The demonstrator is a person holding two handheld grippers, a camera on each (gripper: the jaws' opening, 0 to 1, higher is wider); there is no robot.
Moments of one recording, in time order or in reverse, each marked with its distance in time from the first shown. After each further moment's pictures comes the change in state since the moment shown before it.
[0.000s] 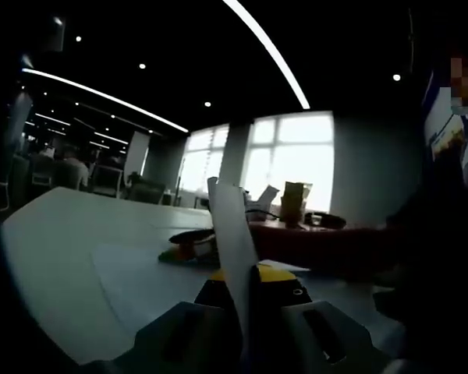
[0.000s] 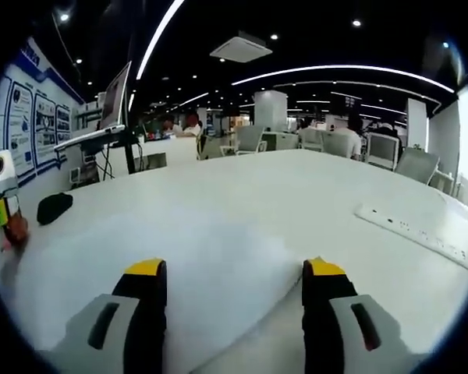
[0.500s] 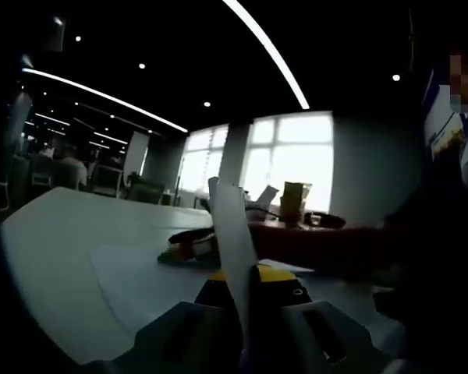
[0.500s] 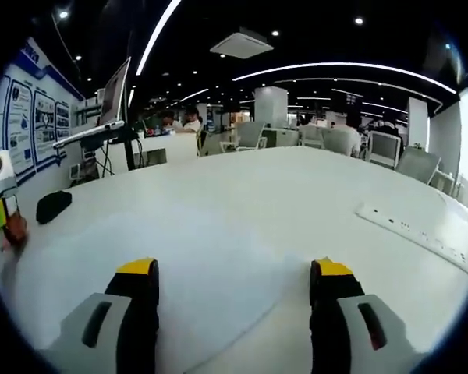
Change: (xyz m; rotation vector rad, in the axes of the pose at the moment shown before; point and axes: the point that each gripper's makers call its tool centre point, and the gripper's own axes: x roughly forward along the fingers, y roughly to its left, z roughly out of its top) left arm 0.001 0.003 0.000 0.000 0.000 -0.004; right arm 0.000 0.006 -0.004 -0.008 0.020 -0.003
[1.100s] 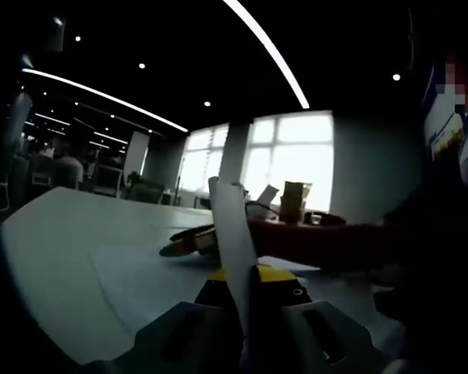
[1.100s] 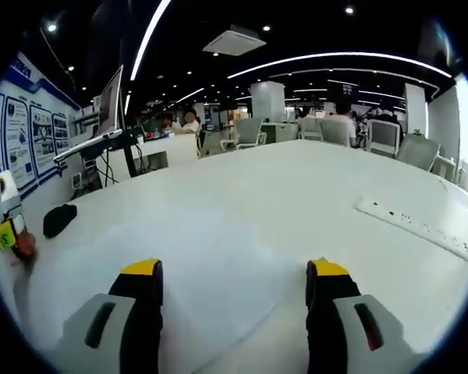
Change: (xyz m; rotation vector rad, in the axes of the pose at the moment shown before) left arm 0.001 -0.001 0.000 0.001 0.003 0.005; right arm -0.003 -0.002 0.010 0.061 0.021 0.021
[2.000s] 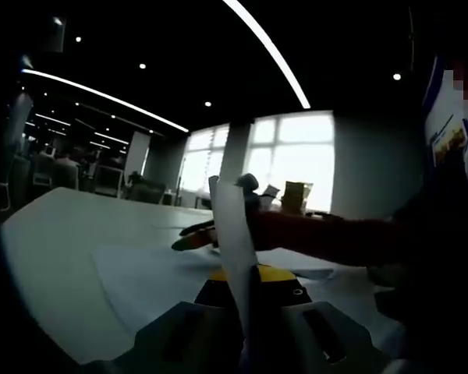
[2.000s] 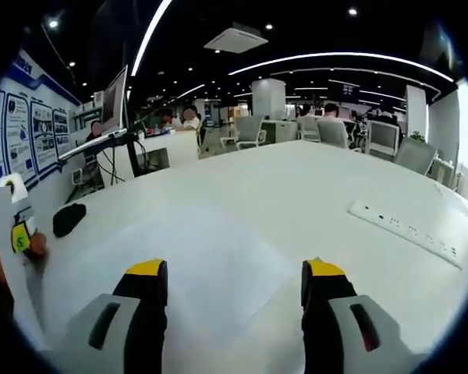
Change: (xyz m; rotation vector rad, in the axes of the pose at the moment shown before) left arm -0.002 0.004 0.001 0.001 -0.001 0.003; right arm -0.024 0.006 0.007 -0.009 0.025 -0.011
